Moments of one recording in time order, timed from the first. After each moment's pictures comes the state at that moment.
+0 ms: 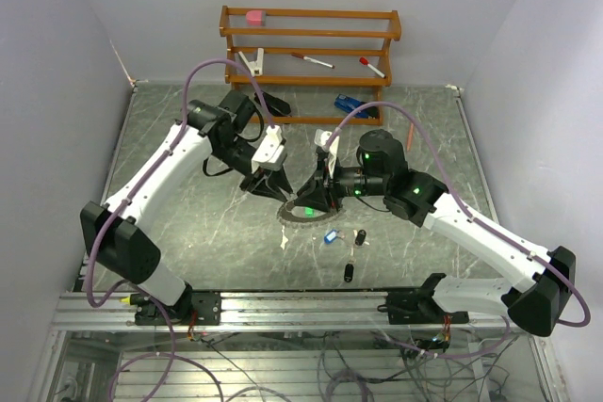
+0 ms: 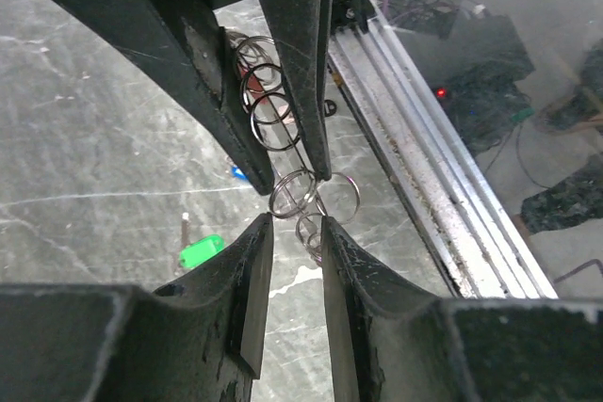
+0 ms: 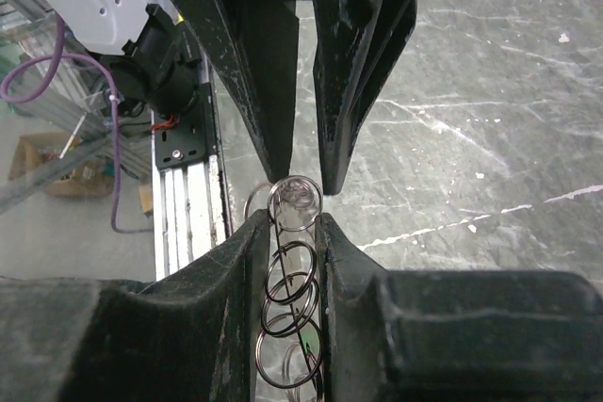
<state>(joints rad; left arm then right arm) -0.51 1.54 1.57 -1.38 1.14 1.39 0.81 1.17 1.06 -0.26 -0.60 -0.03</state>
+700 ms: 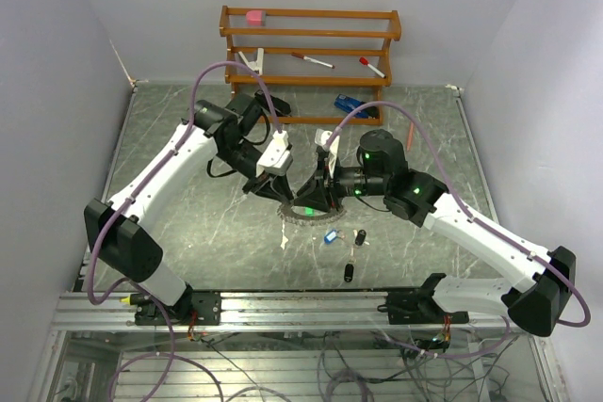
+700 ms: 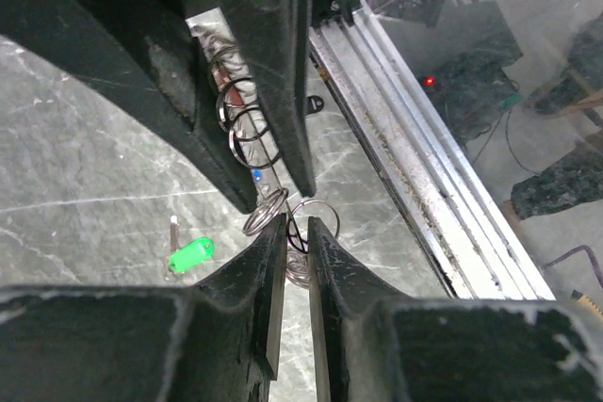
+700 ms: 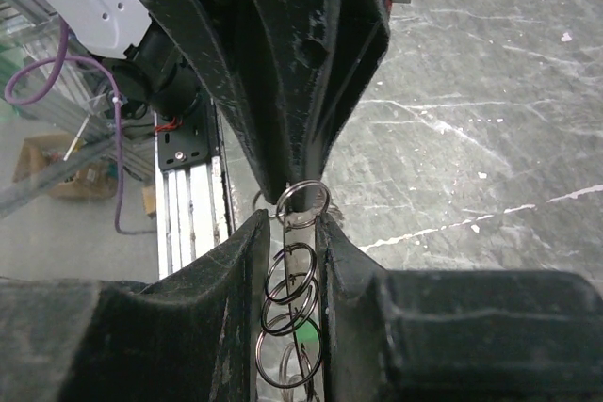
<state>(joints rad) -0.55 1.57 1.60 -1.45 1.13 1.43 0.81 1.17 1.06 -0.25 -0.60 -0.02</state>
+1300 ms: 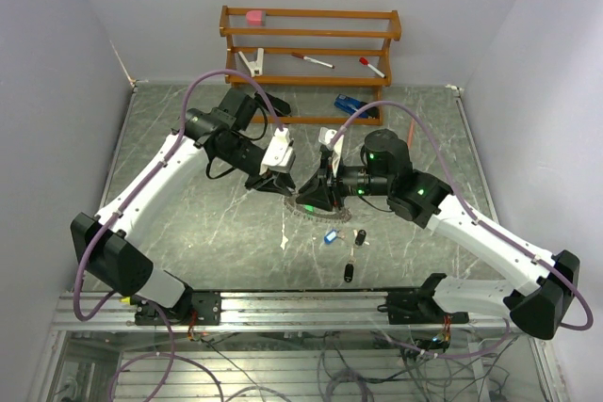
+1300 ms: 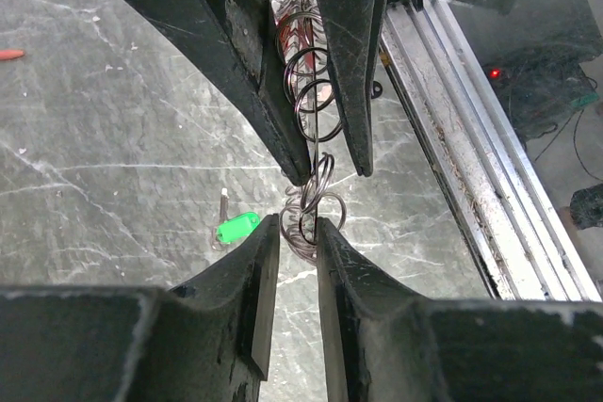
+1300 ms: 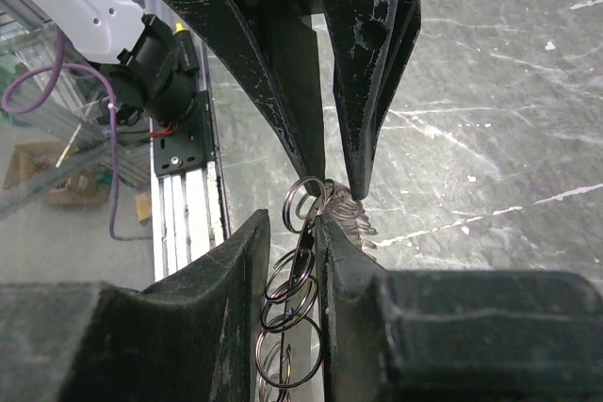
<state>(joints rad) -0.55 1.48 1.52 -1.17 1.03 1.19 0.81 1.15 1.06 -0.25 -0.59 -0.02</state>
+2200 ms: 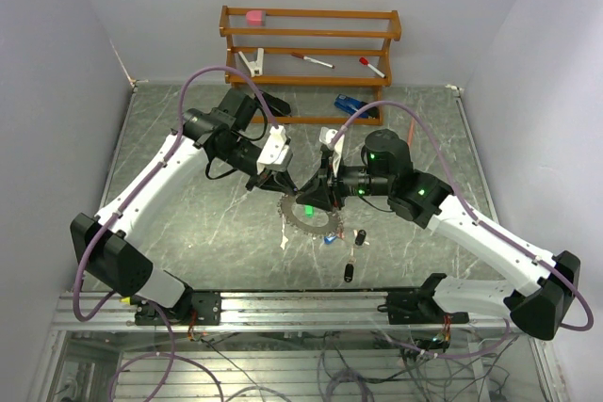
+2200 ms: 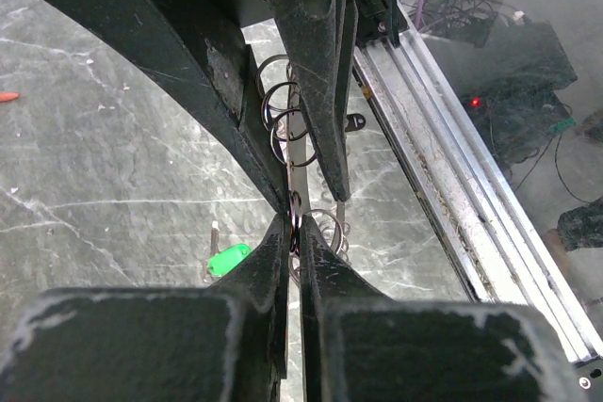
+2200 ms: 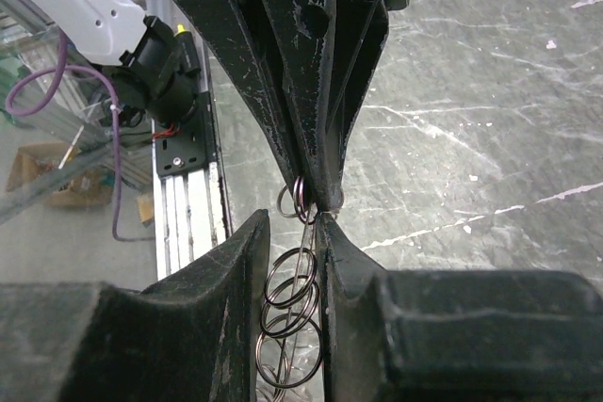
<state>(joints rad) -0.55 1.47 1.52 -1.17 1.12 1.20 0.81 1.15 1.06 -0.26 -0.59 -0.02</state>
